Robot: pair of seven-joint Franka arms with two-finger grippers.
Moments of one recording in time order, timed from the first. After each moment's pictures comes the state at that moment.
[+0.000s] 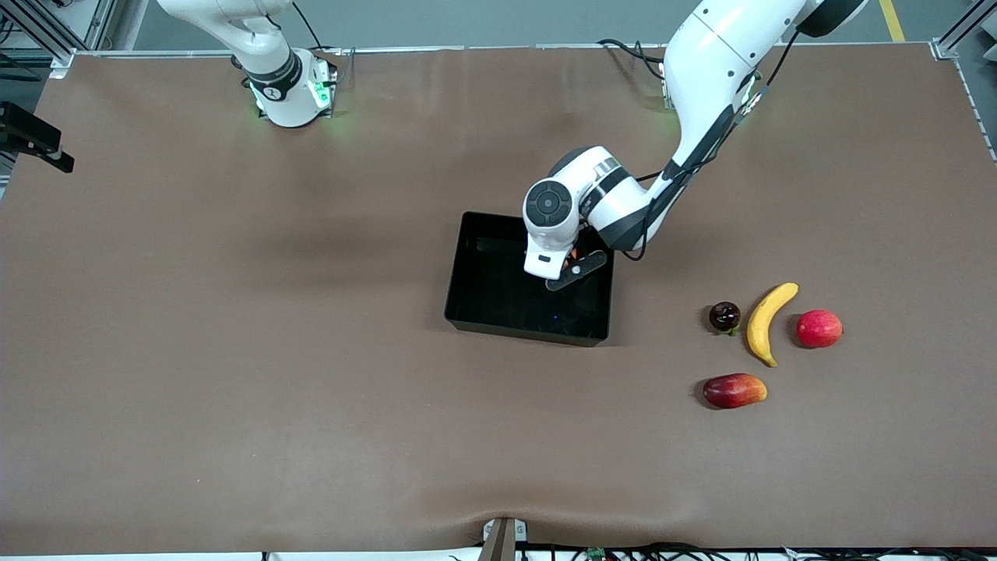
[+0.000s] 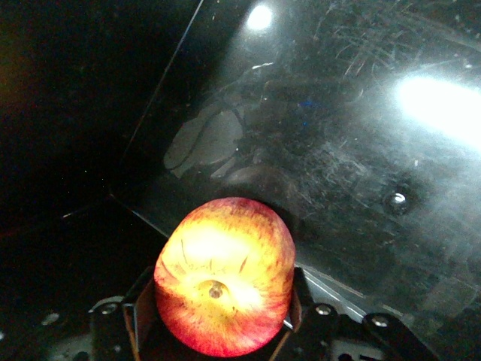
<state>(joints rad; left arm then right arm) -0.36 0.64 -0.44 -1.78 0.25 2.12 -1.38 0.06 -0.06 -0.17 -1.49 0.02 1.41 -0.19</state>
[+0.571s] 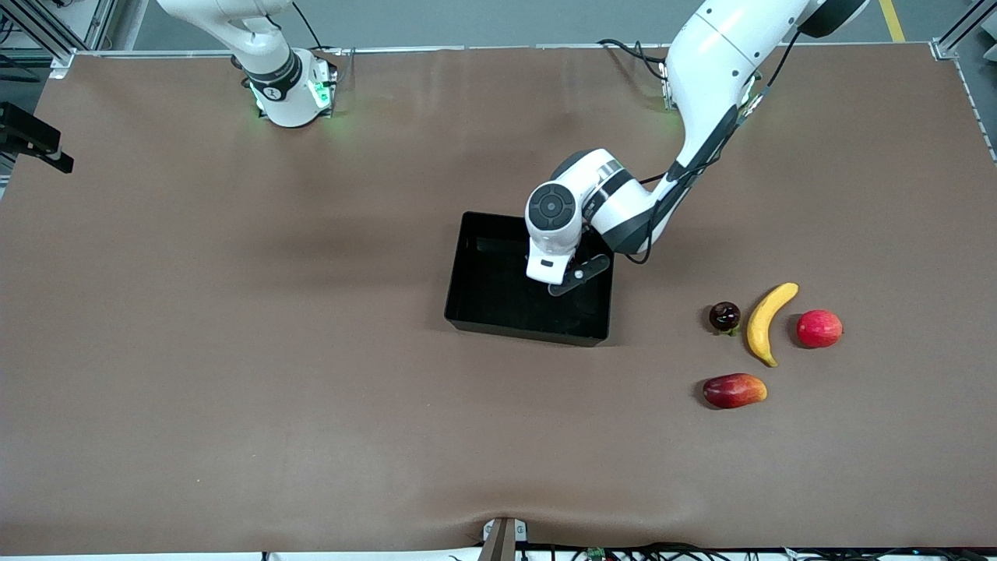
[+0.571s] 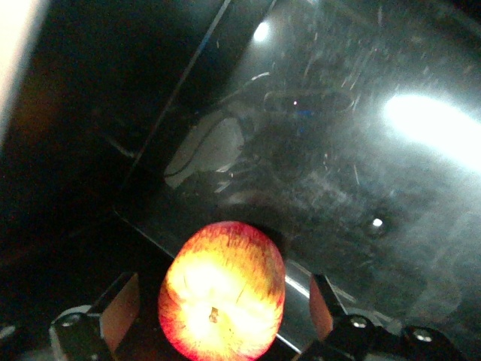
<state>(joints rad) -0.35 0.63 -0.43 -1.72 0.26 2.06 -1.38 0.06 -0.05 -0.17 -1.49 0.02 1.41 -0.19</state>
